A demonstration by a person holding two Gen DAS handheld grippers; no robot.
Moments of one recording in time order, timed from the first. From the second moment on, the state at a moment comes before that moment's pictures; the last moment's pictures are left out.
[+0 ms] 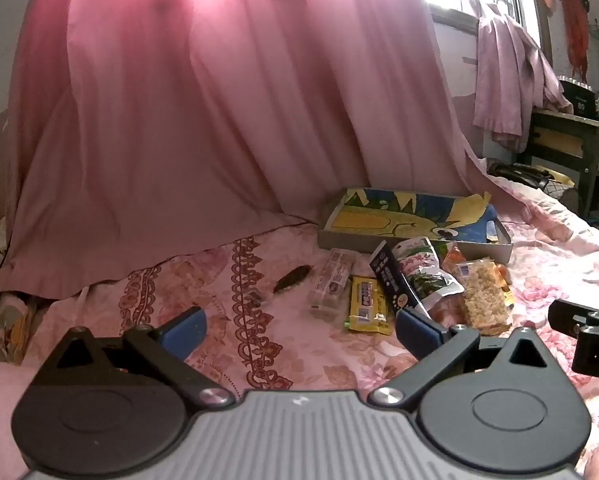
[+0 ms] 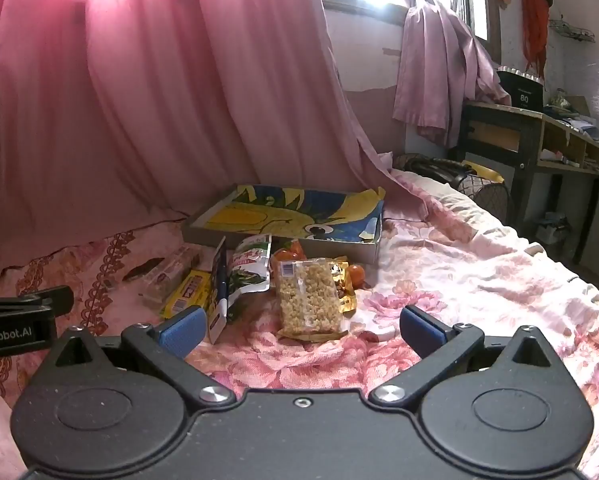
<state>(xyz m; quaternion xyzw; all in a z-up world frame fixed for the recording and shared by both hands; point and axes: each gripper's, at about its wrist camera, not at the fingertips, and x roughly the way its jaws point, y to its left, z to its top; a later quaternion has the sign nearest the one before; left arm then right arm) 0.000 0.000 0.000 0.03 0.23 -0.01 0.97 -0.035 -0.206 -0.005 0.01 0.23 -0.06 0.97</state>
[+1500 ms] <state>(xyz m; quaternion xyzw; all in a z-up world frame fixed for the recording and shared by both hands) 0.000 0.000 0.000 0.03 0.24 -0.01 0.97 -0.033 -0.206 -0.007 0.01 0.24 -0.06 0.97</state>
